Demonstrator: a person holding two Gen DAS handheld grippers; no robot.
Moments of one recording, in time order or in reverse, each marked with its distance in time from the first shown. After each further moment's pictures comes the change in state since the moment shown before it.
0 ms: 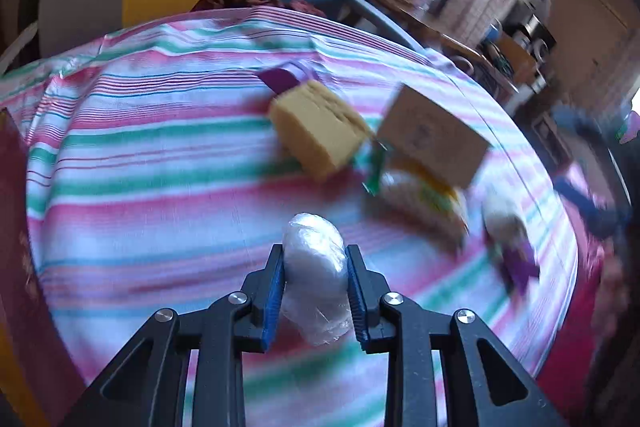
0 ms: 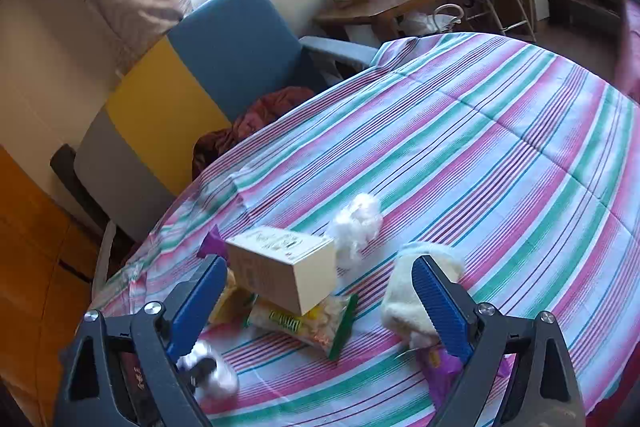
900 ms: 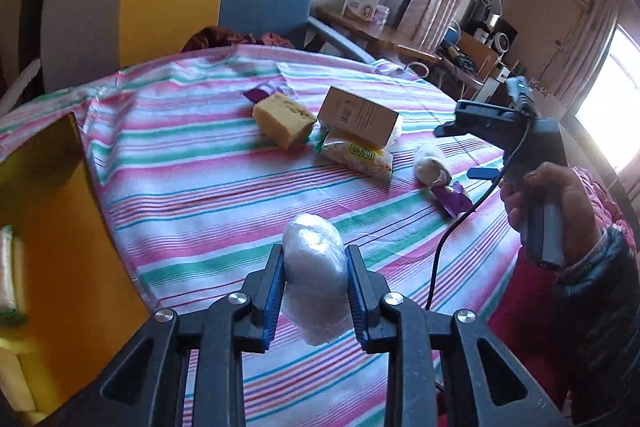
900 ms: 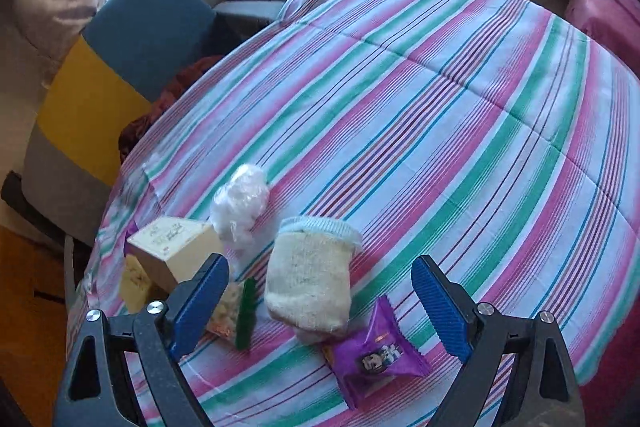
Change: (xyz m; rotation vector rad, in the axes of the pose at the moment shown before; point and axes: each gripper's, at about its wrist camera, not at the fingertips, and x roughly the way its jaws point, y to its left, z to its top) left arm -0.110 -0.013 -0.067 0.098 -0.104 -0.040; right arm 0.028 -0.068 0.003 0.132 0.206 -0.172
